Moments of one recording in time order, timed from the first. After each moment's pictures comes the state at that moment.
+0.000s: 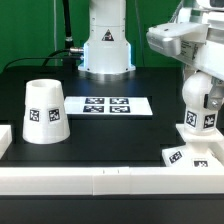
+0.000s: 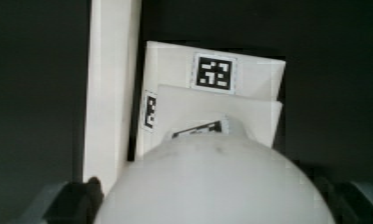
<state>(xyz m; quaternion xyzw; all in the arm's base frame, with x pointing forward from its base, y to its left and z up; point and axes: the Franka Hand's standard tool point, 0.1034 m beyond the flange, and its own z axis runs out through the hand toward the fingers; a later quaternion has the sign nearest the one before) 0.620 0.091 0.111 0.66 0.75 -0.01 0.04</state>
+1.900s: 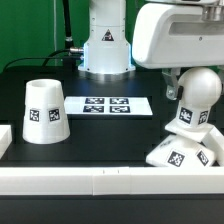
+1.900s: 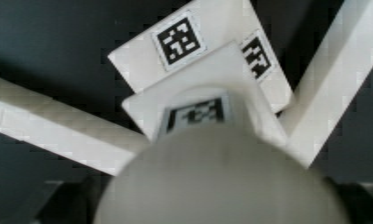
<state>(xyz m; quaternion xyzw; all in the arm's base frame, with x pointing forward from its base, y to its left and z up) 0.619 0.085 0.116 0.98 0.19 0.01 0.02</state>
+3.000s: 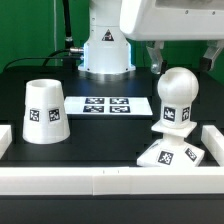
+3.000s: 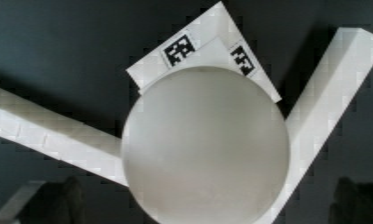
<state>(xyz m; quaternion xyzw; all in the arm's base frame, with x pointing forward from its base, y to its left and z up) 0.595 0.068 0.147 0.98 0.20 0.00 0.03</state>
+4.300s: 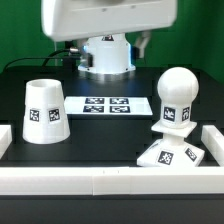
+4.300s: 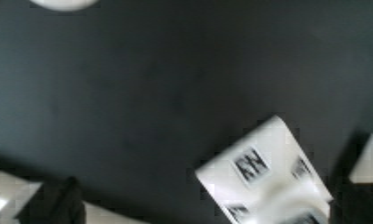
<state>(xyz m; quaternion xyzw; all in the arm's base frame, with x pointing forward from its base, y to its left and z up) 0.539 -0.045 0.144 0.98 0.20 -0.05 -0.03</state>
